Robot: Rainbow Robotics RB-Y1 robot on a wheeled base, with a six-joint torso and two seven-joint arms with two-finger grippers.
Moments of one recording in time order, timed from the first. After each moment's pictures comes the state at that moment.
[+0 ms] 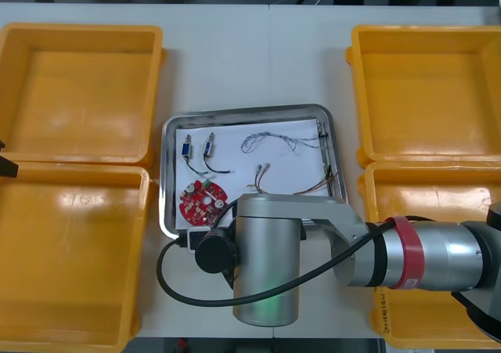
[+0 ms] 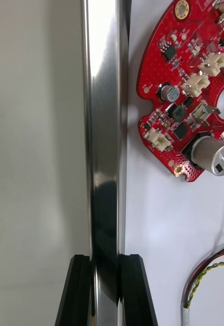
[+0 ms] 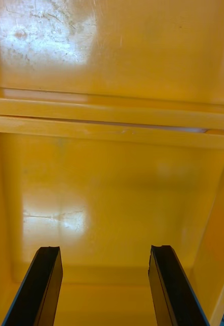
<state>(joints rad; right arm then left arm) -0.85 -0.41 1.23 -1.93 -0.32 1.60 1.67 -0.20 0.91 0.35 -2.13 0.99 1.91 -1.17</state>
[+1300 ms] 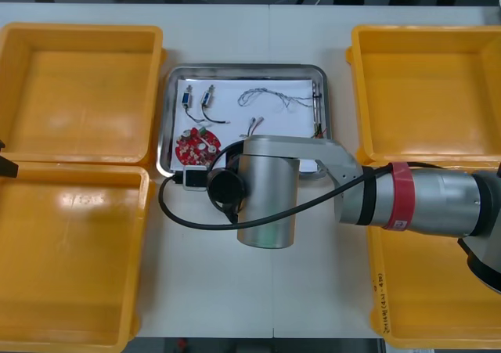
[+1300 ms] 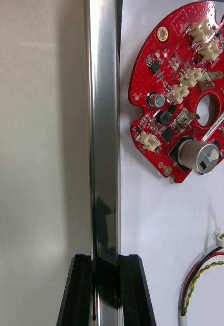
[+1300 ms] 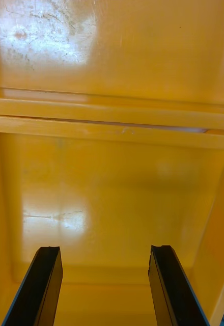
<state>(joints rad) -1.03 -0.44 1.23 -1.68 -0.36 1.26 1.61 -0.20 0.91 0.35 -2.13 0.99 1.91 -1.17</state>
